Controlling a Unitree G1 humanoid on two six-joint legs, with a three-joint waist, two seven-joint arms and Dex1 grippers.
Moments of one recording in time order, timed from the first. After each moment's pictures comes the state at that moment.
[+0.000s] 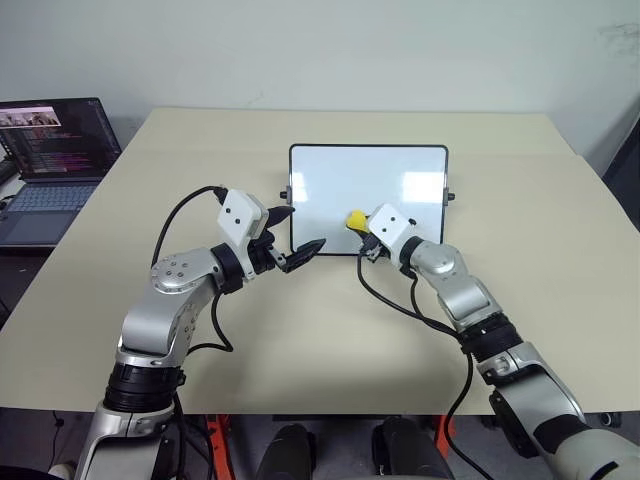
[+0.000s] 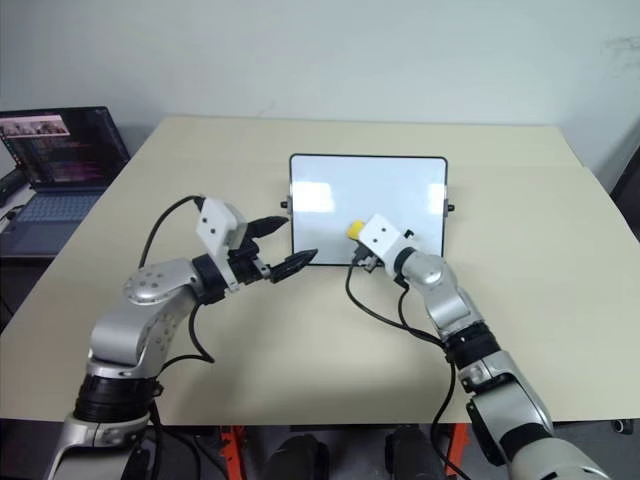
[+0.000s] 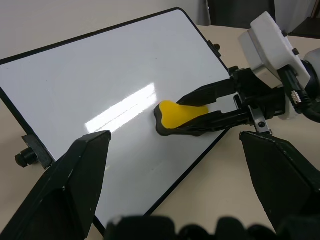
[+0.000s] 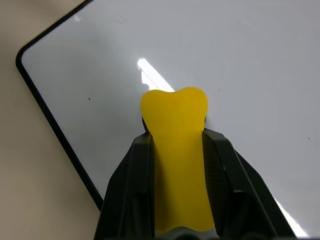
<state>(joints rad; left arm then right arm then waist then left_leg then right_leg) -0.40 0.52 0.01 -0.19 -0.37 0.46 -0.71 -0.67 -0.27 0.29 0.37 -0.17 0.14 0.44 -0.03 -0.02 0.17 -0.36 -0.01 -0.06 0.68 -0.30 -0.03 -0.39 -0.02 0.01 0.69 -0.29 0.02</state>
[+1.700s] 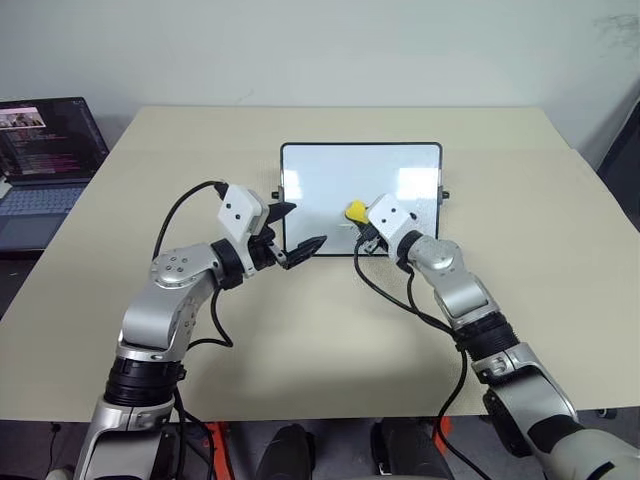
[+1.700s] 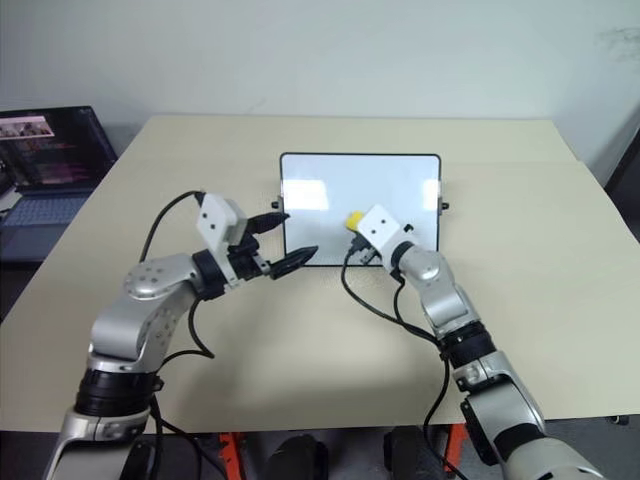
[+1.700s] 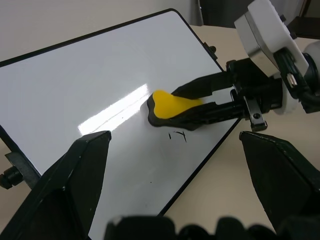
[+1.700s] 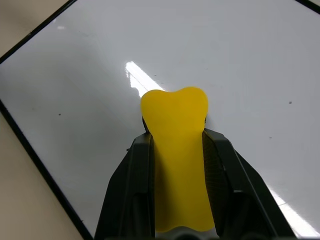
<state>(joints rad) -0.42 0.53 0.01 -0.17 -0.37 0.45 -0.73 -0.68 -0.20 0.26 0.34 -0.18 0.18 0.40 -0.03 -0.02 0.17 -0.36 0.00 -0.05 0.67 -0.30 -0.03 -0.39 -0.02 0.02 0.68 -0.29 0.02</state>
